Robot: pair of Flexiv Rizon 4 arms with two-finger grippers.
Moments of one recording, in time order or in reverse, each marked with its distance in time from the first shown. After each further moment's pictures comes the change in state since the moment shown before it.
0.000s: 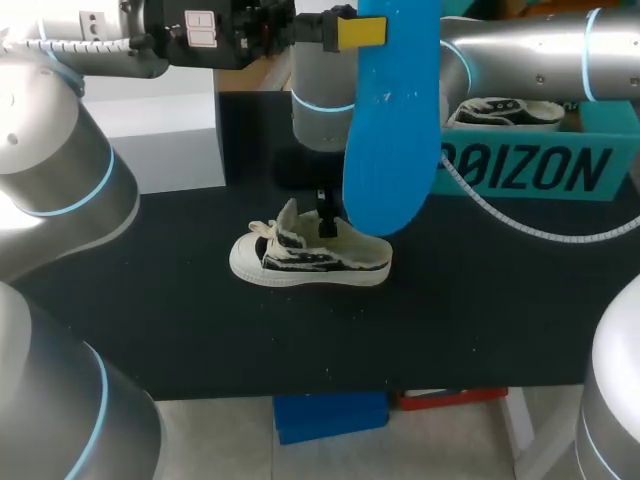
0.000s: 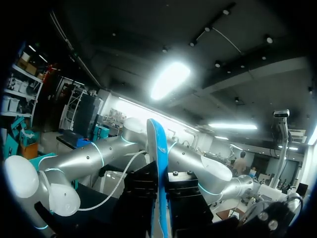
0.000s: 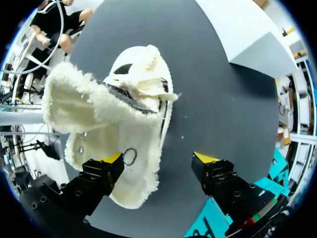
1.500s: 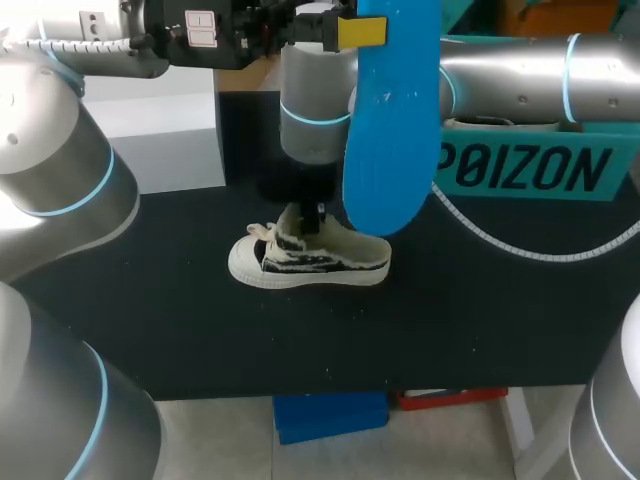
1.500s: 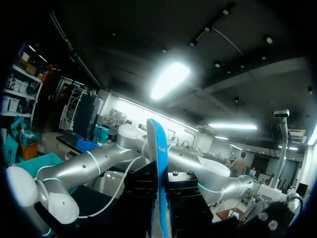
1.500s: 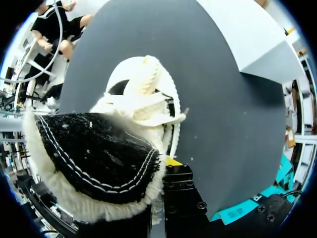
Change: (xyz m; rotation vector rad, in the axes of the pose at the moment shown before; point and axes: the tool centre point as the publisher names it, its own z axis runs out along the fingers) left arm 0.000 0.000 0.000 0.000 0.000 0.000; right arm 0.012 0.027 0.022 -0.057 0.041 0.014
